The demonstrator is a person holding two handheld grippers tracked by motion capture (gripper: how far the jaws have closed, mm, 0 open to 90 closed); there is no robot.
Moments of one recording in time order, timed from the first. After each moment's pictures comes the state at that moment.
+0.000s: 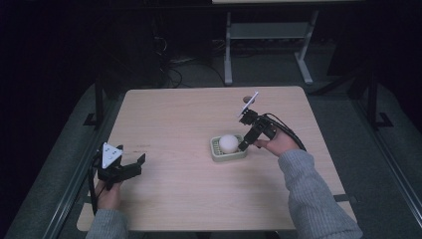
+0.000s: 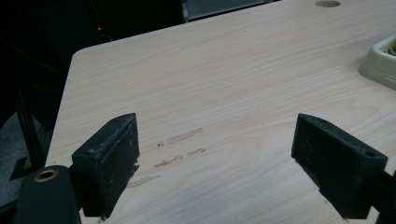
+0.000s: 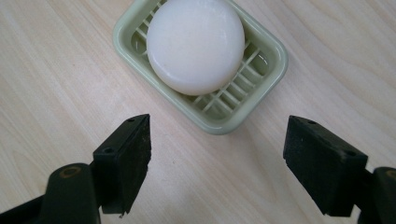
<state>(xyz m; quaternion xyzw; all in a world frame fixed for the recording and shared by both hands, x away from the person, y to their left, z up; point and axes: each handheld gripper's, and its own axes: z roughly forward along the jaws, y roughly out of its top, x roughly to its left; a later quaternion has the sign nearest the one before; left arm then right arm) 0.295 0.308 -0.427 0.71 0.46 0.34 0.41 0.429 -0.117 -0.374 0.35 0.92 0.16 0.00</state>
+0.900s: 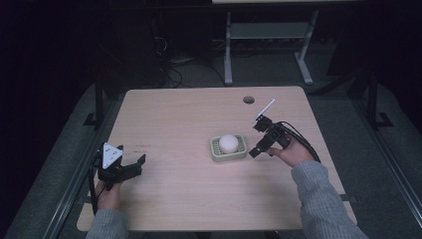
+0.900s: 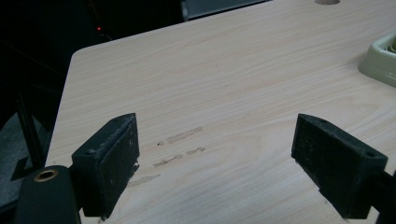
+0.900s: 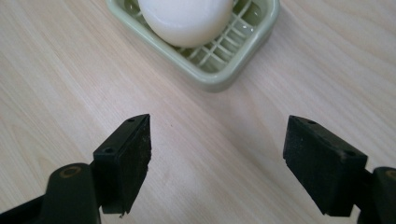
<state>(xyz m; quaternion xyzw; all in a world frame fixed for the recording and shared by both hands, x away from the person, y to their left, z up) 0.295 0.308 -0.427 0.71 0.46 0.34 0.40 0.404 -0.154 -0.380 0.38 0.91 0.18 0.00</state>
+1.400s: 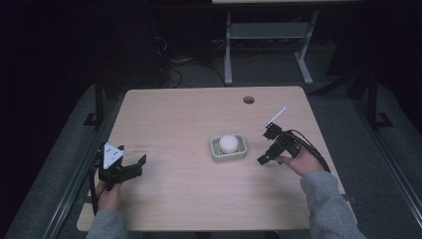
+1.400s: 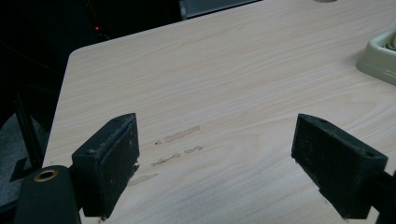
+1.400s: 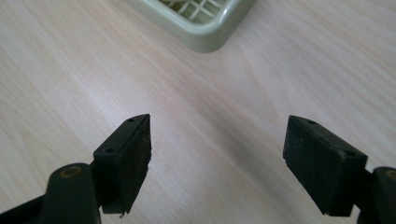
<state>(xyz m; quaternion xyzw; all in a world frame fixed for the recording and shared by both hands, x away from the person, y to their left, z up) 0.295 0.307 -0.428 0.72 0.45 0.34 0.40 0.385 -0.179 -0.394 0.39 0.90 0.18 0.00</state>
